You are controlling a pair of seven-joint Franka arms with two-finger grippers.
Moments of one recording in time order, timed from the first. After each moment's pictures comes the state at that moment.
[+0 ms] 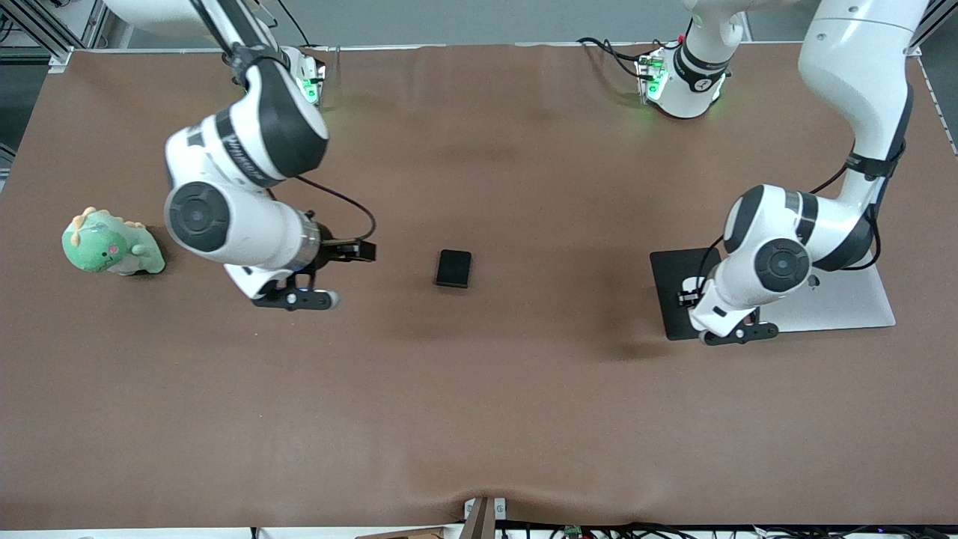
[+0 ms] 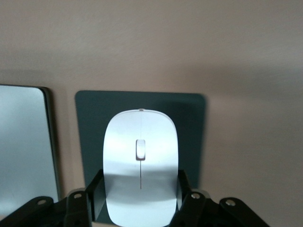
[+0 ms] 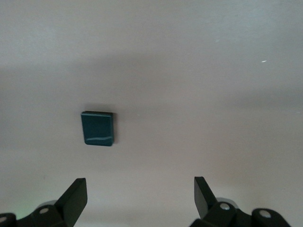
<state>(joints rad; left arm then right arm) 0.12 0.46 -0.28 -1.93 0.25 2.22 -0.39 0.42 0.42 0.02 -1.47 0.22 1.72 0.47</state>
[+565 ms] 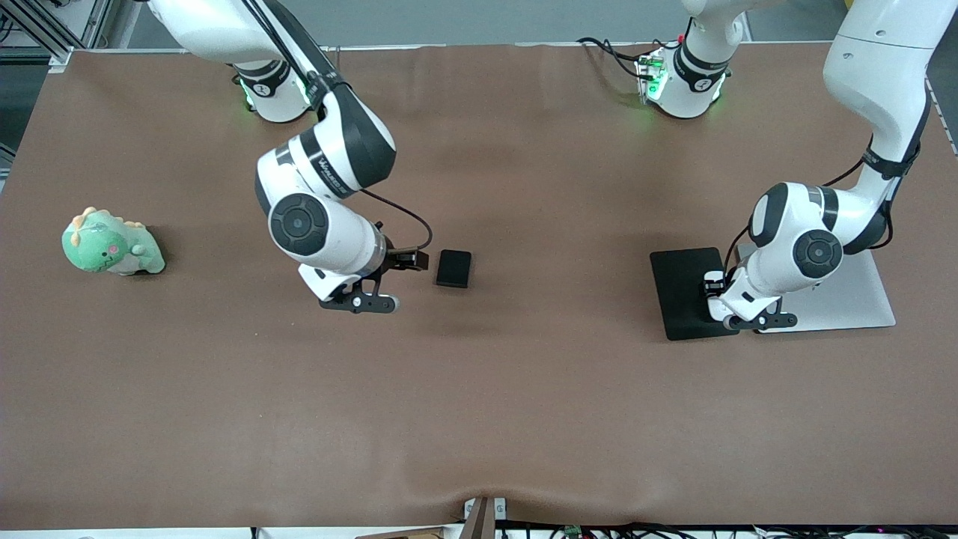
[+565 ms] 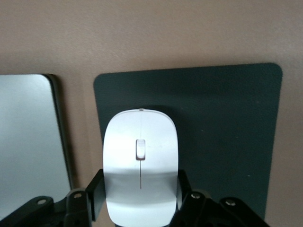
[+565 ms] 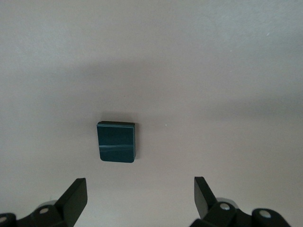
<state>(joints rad) 0.23 0.46 -0.29 -2.08 0.25 2.38 -0.24 0.51 0.52 0.01 -1.48 0.22 1.85 0.53</state>
